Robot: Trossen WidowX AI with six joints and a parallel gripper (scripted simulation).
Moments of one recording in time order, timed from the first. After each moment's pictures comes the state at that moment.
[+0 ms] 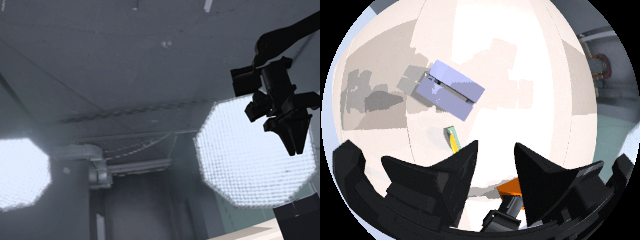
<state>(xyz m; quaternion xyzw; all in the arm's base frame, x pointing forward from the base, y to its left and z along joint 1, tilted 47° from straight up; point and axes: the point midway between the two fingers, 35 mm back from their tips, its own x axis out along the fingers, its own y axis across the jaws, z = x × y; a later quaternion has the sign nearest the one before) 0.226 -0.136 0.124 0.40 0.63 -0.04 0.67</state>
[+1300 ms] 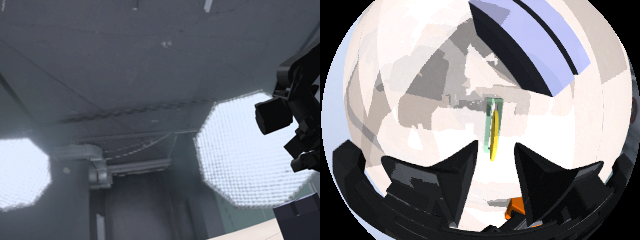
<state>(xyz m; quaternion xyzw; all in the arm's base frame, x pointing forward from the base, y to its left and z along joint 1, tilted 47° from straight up) 0.225 -0.028 0.087 0.37 0.61 0.18 0.68</state>
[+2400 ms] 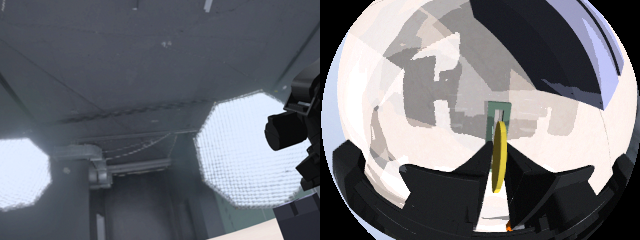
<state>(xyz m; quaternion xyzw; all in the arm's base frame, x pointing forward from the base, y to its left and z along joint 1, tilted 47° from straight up) 0.231 0.004 0.058 0.37 0.61 0.18 0.68</state>
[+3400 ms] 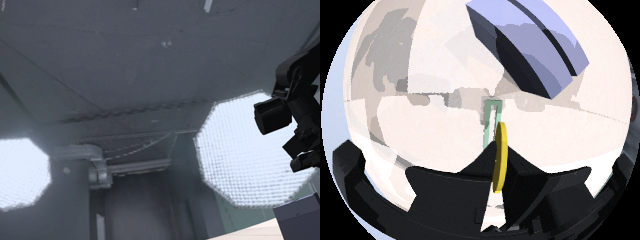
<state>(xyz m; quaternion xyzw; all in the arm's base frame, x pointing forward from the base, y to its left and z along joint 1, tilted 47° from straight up) 0.227 -0.029 0.087 0.37 0.61 0.17 0.68</state>
